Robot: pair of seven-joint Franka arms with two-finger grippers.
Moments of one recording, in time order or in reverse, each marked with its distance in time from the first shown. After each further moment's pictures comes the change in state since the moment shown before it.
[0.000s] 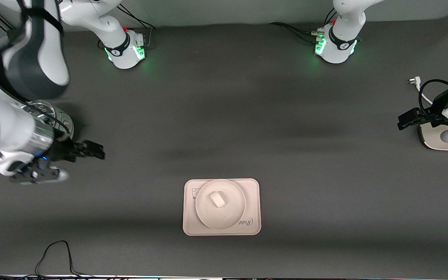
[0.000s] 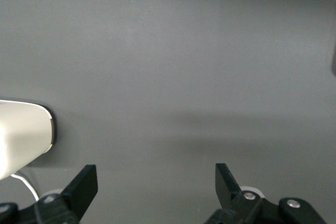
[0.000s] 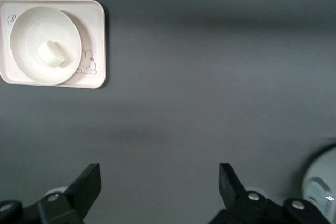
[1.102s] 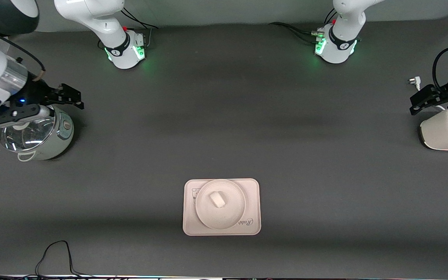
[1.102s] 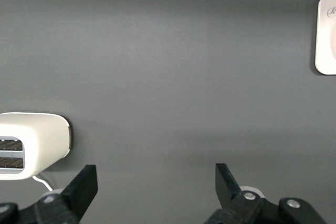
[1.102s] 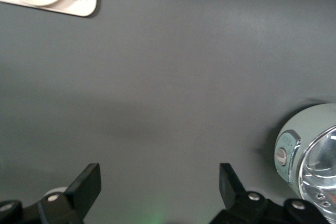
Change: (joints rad) left arm -0.007 -0.085 0.000 0.084 -0.015 -0.091 0.065; right arm -0.413 -0.424 0.479 -0.477 -0.177 0.045 -0.093
